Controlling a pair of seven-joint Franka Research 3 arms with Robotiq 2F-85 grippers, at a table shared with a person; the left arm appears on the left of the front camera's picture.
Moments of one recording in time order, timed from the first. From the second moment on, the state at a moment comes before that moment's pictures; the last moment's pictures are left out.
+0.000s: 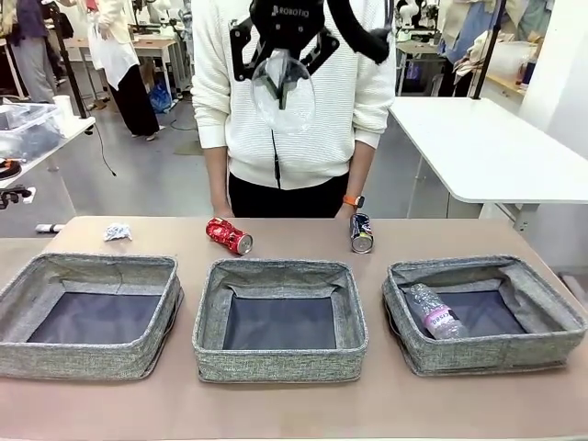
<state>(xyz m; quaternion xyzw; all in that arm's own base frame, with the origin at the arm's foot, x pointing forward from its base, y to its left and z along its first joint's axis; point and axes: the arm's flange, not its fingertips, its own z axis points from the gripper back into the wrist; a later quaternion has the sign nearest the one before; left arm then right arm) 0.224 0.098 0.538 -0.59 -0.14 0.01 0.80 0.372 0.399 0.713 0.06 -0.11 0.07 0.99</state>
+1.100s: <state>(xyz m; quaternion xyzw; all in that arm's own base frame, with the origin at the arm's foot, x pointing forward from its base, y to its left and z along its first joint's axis) 0.224 0.098 0.538 -0.59 -0.14 0.01 0.80 0.375 0.414 0.729 0.03 -0.09 0.05 0.99</state>
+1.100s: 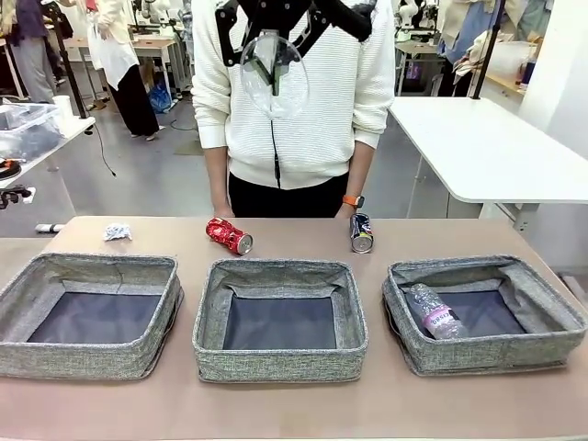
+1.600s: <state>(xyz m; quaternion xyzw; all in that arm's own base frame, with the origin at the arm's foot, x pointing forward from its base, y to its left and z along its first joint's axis) 0.224 0.098 0.538 -0.59 -0.14 0.01 0.80 0.376 0.414 0.729 0.03 -0.09 0.05 0.99</state>
